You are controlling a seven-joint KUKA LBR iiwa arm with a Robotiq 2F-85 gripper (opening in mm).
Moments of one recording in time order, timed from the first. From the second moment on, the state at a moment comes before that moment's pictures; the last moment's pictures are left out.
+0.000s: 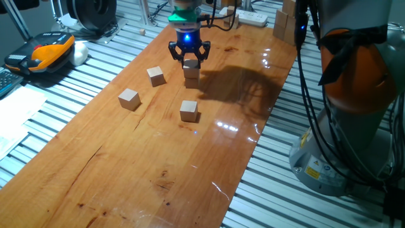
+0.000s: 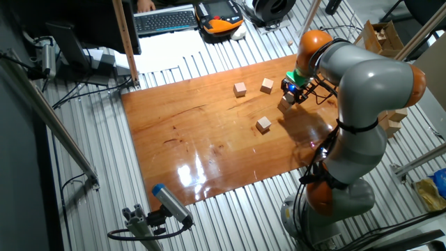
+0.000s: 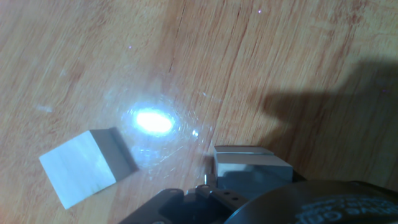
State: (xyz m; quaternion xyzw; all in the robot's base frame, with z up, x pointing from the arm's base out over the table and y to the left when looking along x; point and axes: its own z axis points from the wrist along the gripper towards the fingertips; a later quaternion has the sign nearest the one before) arm 0.513 -0.139 0.094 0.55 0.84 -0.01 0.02
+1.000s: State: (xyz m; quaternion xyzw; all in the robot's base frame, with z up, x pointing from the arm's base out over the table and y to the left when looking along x) arm 0.514 -0.140 0.093 0.54 0.84 -0.01 0.02
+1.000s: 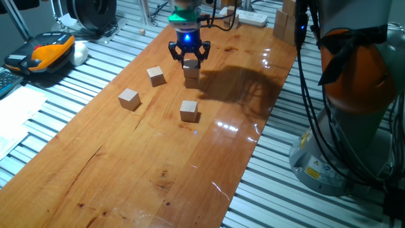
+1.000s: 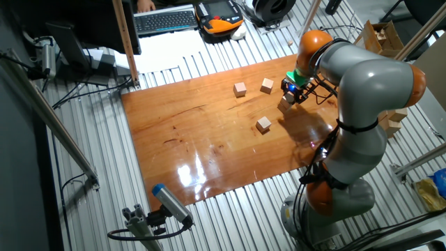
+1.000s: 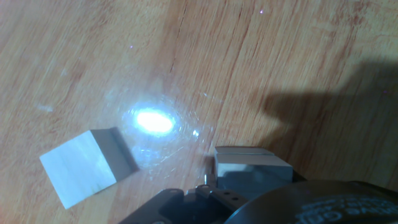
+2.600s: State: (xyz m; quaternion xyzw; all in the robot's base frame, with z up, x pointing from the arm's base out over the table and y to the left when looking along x) arm 0.514 -0.140 0.093 0.55 0.83 -0.01 0.02
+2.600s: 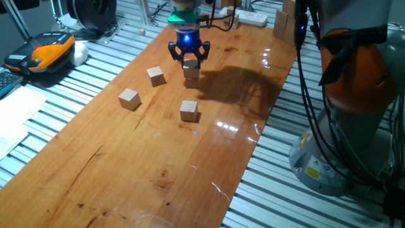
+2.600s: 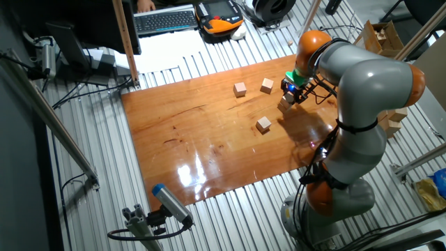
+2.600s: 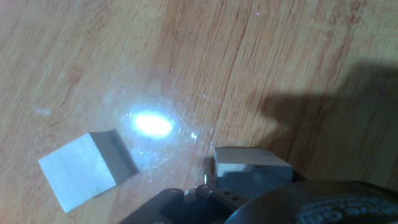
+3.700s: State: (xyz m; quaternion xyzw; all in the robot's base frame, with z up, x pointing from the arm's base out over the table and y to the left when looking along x) arm 0.514 -0.140 0.093 0.55 0.83 -0.02 0.02
